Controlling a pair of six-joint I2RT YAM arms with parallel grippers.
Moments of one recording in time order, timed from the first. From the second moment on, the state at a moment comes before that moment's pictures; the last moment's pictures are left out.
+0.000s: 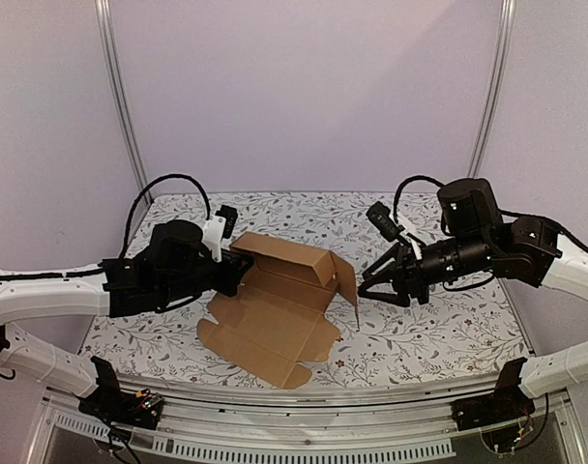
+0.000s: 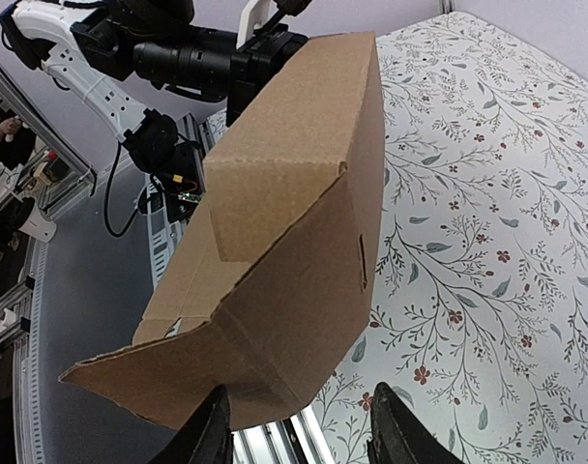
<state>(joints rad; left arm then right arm) -0.94 1.19 0.74 0.01 -0.25 -0.37 0.92 1.09 1.06 -0.54 -0.42 0.06</state>
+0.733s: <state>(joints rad) -0.94 1.21 0.74 -0.02 -0.33 -0.40 1.05 1.29 1.12 -0.44 -0.21 0.08</state>
